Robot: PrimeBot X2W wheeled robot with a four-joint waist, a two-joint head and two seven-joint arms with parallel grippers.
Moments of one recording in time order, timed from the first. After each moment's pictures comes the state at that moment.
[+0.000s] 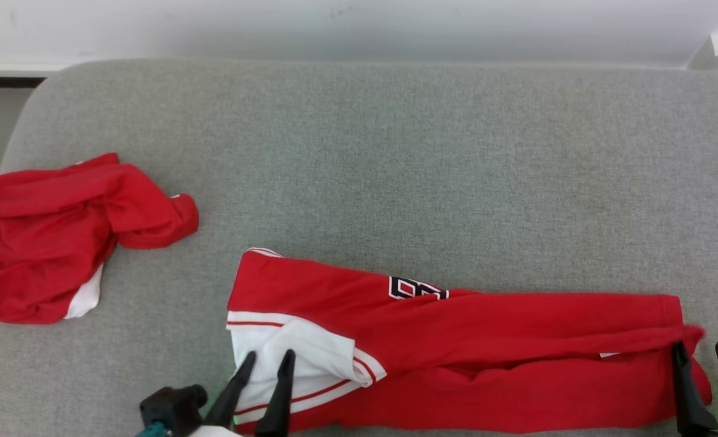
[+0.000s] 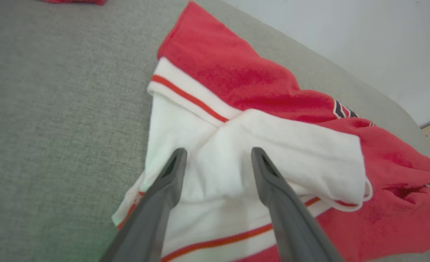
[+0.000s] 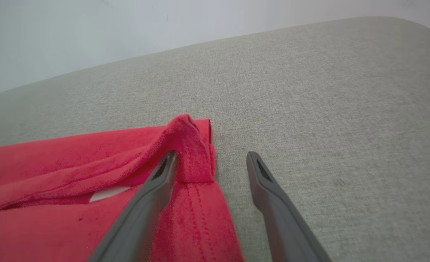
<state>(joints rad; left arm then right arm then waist) -0.03 0.20 -0.39 0.05 -0.59 0.13 -0.11 0.05 -0.18 -0.08 0.09 0.49 0.13 -0.07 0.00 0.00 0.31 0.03</state>
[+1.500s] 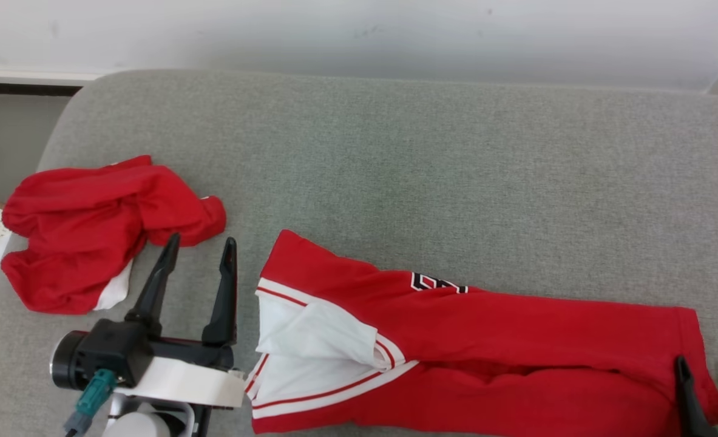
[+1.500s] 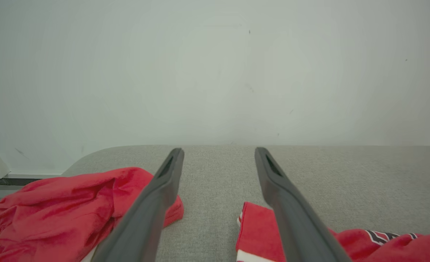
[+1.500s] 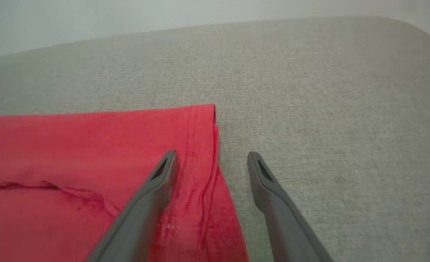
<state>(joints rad) -0.20 0.32 -0.32 -0.06 -0.34 0.25 -0.25 0.07 -0.11 -0.18 0.07 0.32 0.13 0.02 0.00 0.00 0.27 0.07</state>
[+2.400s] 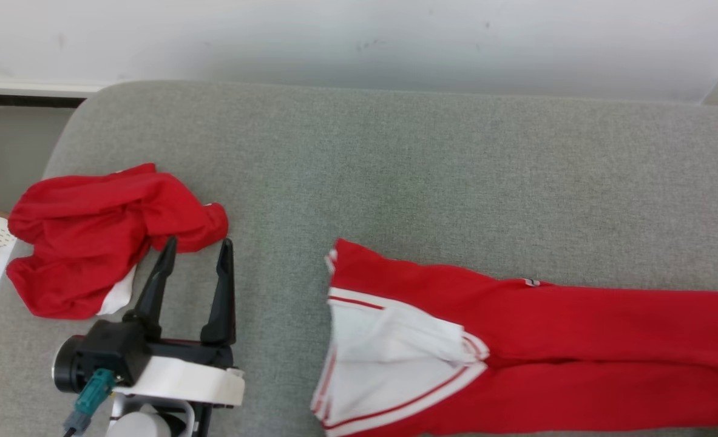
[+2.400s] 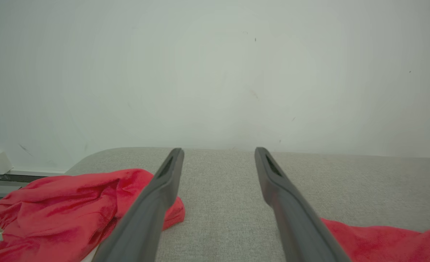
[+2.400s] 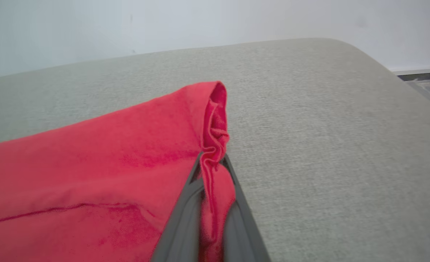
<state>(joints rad) -0.20 0.28 -0.29 -0.03 -0.34 0.23 -0.26 0.04 -0.21 -0.26 0.11 0.42 0.13 0.07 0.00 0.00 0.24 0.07</state>
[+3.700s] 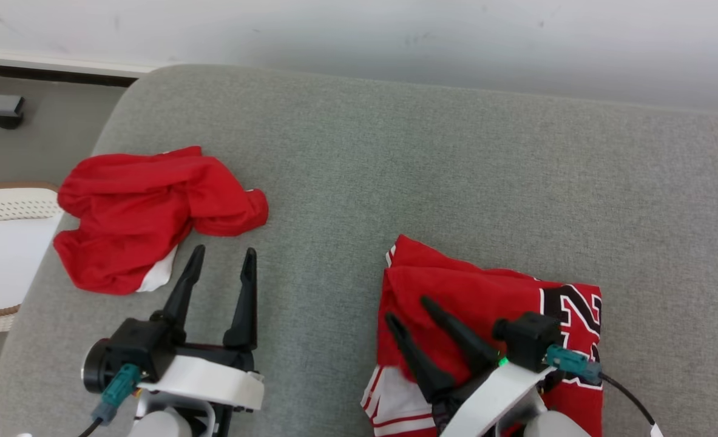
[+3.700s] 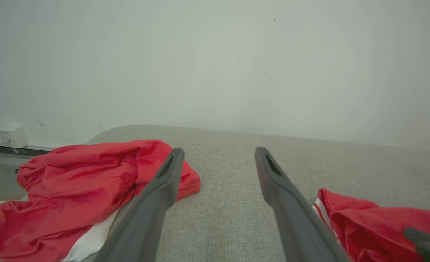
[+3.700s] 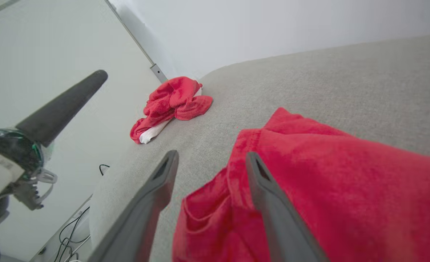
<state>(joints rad) -0.22 0.24 -0.32 0.04 -0.34 0.19 -0.26 -0.33 -0.05 0.62 0.26 0.65 0.13 -0.01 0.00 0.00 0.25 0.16</state>
